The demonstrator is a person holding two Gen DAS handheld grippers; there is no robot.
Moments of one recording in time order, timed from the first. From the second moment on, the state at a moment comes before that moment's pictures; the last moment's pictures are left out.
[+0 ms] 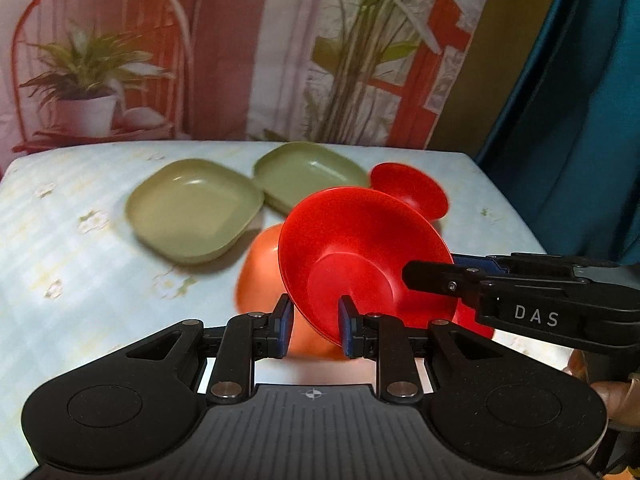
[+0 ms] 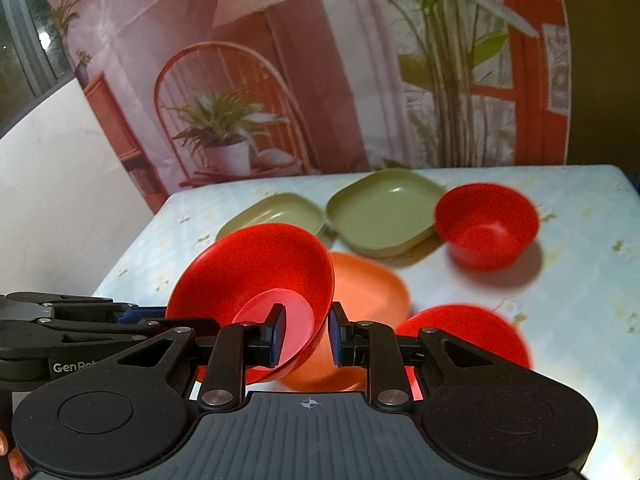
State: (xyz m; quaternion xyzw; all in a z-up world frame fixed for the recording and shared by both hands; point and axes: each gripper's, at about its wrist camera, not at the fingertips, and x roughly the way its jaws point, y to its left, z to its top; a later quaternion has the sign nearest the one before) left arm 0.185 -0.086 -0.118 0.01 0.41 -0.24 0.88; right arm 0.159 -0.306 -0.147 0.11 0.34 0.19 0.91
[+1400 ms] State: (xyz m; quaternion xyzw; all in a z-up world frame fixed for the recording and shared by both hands) left arm 0.200 -0.185 -0.163 0.07 0.46 -0.31 0.83; right arm 0.155 -0.402 -0.188 0.11 0.39 0.11 0.91
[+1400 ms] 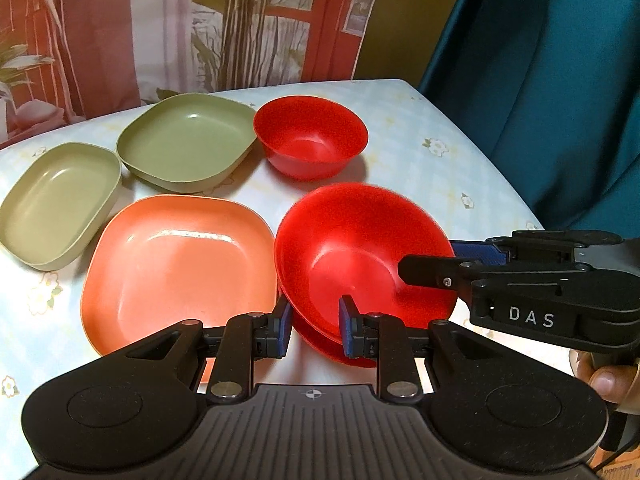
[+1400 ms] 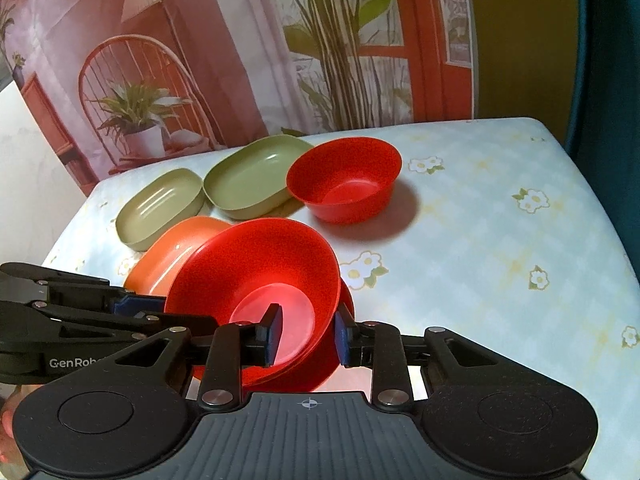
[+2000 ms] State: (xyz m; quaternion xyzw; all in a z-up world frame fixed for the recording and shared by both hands) left arm 0.203 -0.172 -0.150 0.07 0.42 -0.28 0.86; right arm 0.154 -0.412 -0.181 0.09 0.36 0.09 0.92
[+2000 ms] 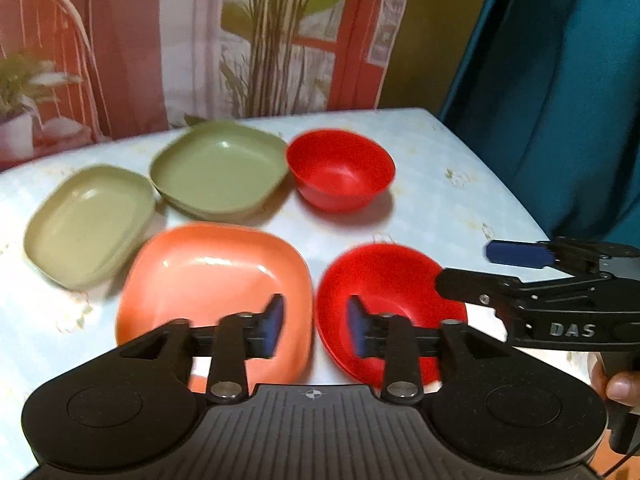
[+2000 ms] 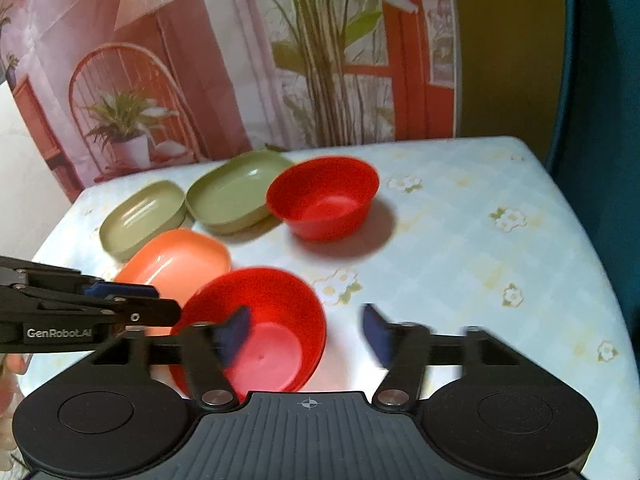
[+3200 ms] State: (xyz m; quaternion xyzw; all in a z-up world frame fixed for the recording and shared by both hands) left arm 0.263 -0.204 -0.117 0.04 0.34 -0.26 0.90; right arm 0.229 -0.456 -0.148 0.06 0.29 0.04 0.95
